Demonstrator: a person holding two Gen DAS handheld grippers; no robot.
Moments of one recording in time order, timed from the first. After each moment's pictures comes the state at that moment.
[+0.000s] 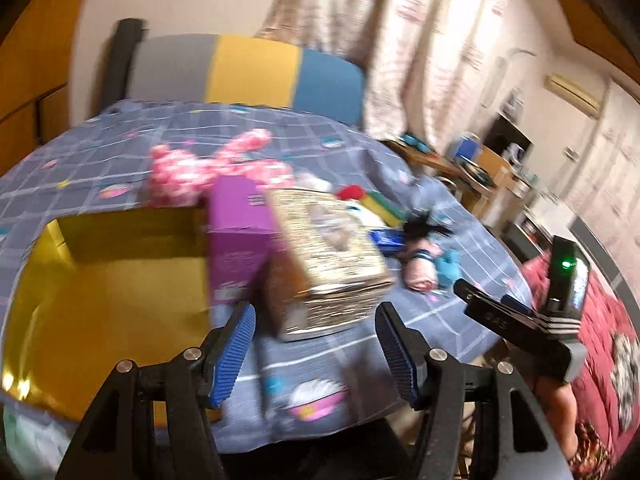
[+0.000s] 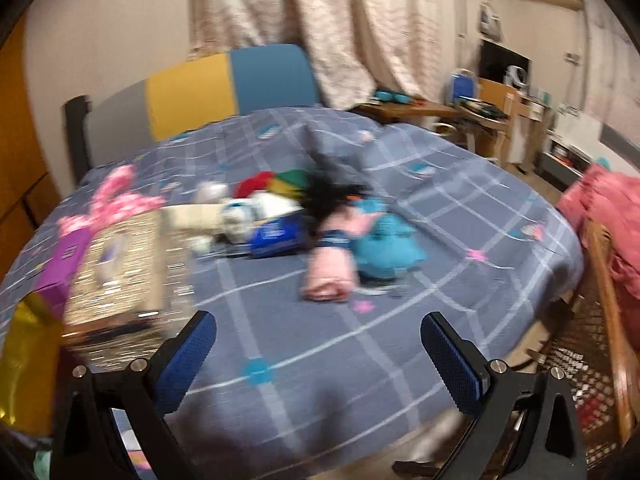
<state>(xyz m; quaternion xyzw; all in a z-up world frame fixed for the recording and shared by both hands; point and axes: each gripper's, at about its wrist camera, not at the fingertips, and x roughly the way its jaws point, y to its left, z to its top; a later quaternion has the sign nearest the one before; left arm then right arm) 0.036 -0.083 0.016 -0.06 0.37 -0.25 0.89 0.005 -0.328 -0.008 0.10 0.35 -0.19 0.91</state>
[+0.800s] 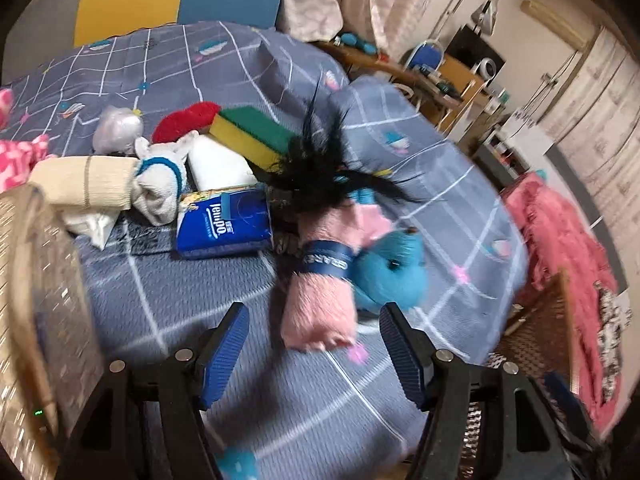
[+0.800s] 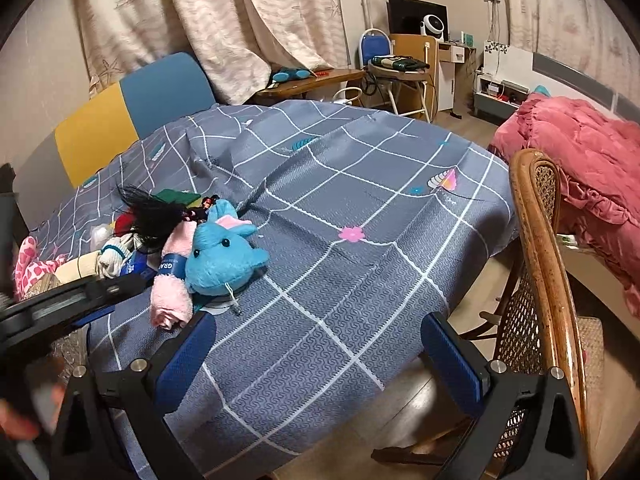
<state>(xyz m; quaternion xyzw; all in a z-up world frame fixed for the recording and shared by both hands) 0.164 -0.355 -0.075 0.01 0.49 -0.33 0.81 -0.040 -0.481 -0.028 0.19 0.36 -0.31 0.86</state>
